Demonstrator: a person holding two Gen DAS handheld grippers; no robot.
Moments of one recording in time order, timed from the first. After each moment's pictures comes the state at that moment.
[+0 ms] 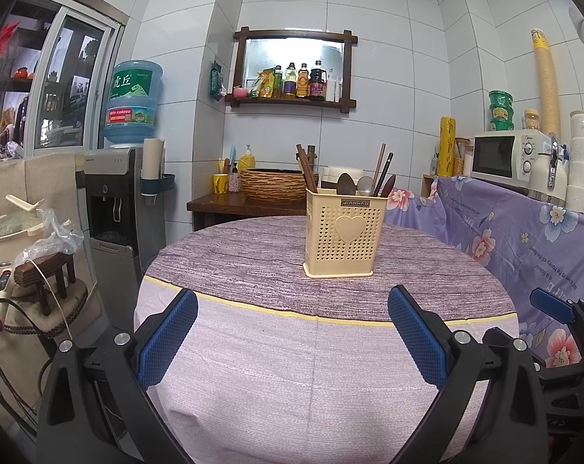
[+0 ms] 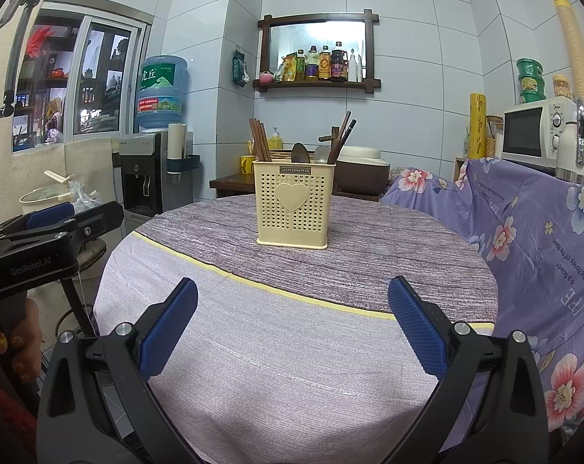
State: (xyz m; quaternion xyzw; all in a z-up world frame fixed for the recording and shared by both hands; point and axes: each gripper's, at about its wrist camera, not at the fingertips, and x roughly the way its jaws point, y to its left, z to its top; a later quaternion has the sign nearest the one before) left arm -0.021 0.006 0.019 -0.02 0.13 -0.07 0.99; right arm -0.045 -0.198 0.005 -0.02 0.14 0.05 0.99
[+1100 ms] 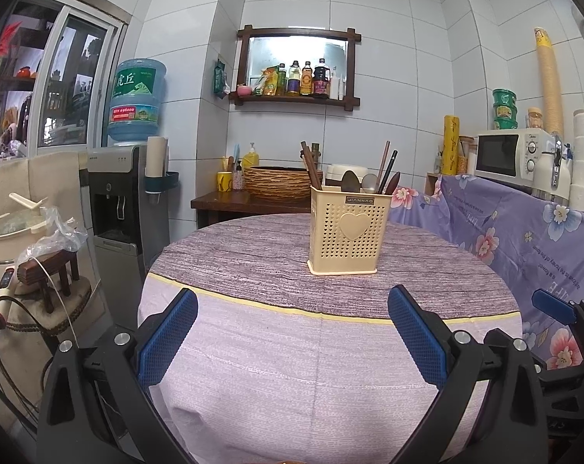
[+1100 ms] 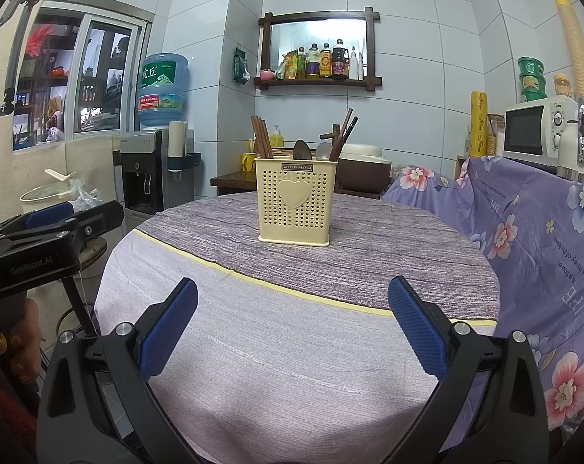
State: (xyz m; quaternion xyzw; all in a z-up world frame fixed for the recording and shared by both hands) left arm -0.022 0.008 0.018 -0.02 0.13 -0.07 0.99; right arm -0.045 -0.195 -0.001 -0.02 0.14 0.05 0.99
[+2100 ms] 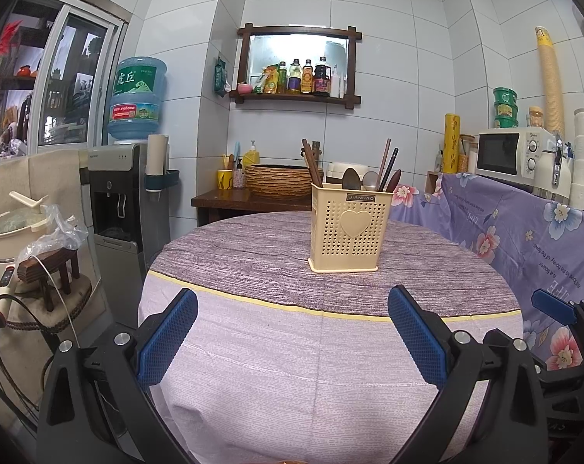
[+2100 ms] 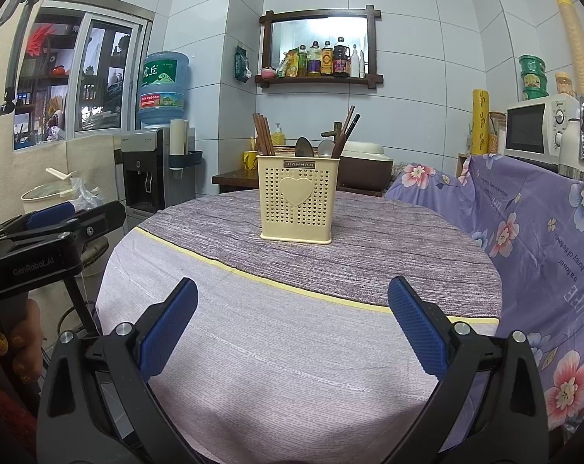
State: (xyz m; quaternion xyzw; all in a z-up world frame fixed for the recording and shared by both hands) left arm -0.021 0.009 0.017 -0.02 0.13 -0.07 0.99; right arm -0.045 -0.192 -0.002 -0.02 0.15 0.05 0.99
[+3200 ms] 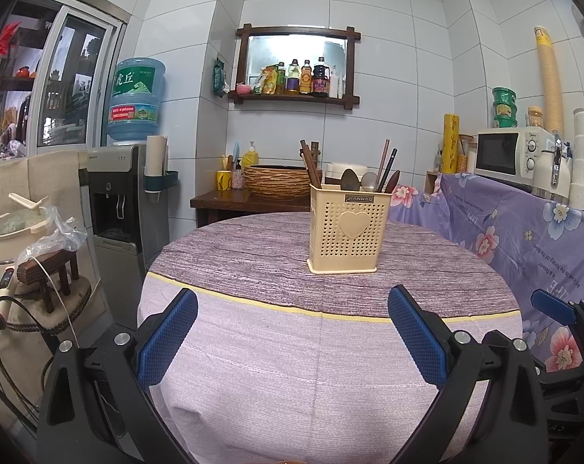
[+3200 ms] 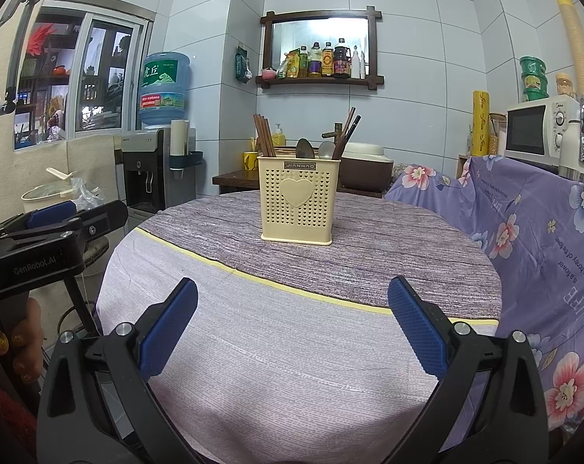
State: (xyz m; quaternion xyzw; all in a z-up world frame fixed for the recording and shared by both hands) left arm -0.021 0.008 0.014 -0.02 0.13 -0.07 0.99; right arm -0.048 -0.192 -0.004 -0.02 0.15 0.05 0.99
